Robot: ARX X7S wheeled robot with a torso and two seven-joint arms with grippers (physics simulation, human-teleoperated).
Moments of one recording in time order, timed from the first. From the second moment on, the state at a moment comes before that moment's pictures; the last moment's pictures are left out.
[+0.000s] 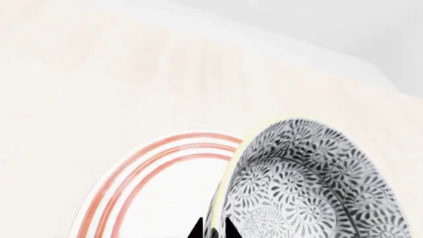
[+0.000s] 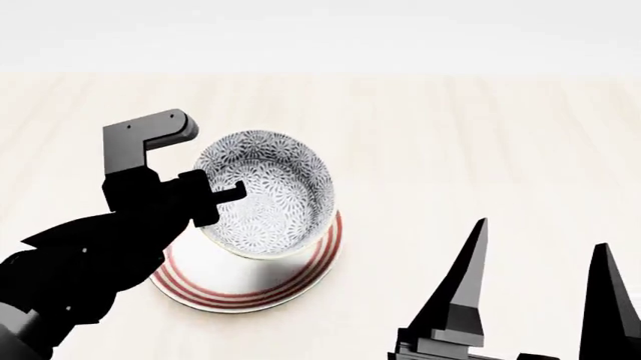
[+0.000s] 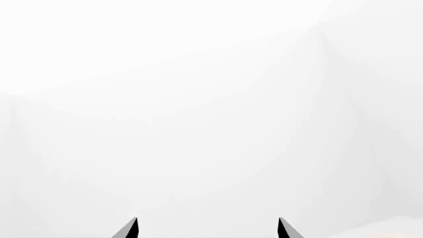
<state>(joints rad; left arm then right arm) -1.25 -0.03 0.89 -1.27 -1.20 -0.24 -0.18 0.00 0.29 -0.12 -0.51 0.38 -0.19 0.35</state>
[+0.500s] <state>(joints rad) -1.26 -0.02 1.23 -1.30 -1.46 -0.14 -0.16 0.00 0.30 -0.12 -0.51 0.39 -0.20 0.35</state>
